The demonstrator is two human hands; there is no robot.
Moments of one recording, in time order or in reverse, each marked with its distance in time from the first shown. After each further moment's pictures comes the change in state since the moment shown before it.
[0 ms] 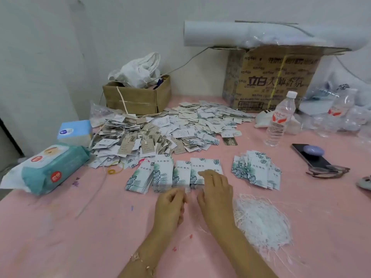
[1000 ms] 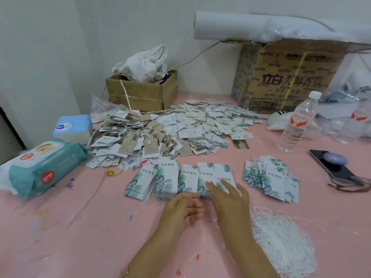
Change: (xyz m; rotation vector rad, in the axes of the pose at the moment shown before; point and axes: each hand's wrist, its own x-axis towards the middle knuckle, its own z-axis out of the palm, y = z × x) left_hand 0.020 0.005 0.006 -0.331 -0.095 -0.225; right_hand 0.013 0.030 0.021 -0.116 0.116 -0.146
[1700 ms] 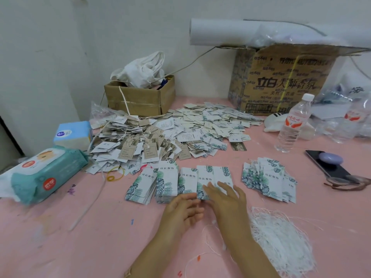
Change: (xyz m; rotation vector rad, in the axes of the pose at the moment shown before) left_hand -0.001 0.001 -0.001 -0.072 -0.002 -0.029; right_hand 0.001 0.003 0.003 0.038 -0.019 -0.042
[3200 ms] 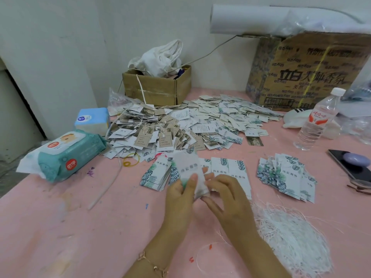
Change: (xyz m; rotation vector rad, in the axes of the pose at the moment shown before) left_hand -0.002 0.003 -0.008 -0.055 -0.048 0.386; right_hand -0.005 -0.026 -0.007 0.406 0.202 -0.221
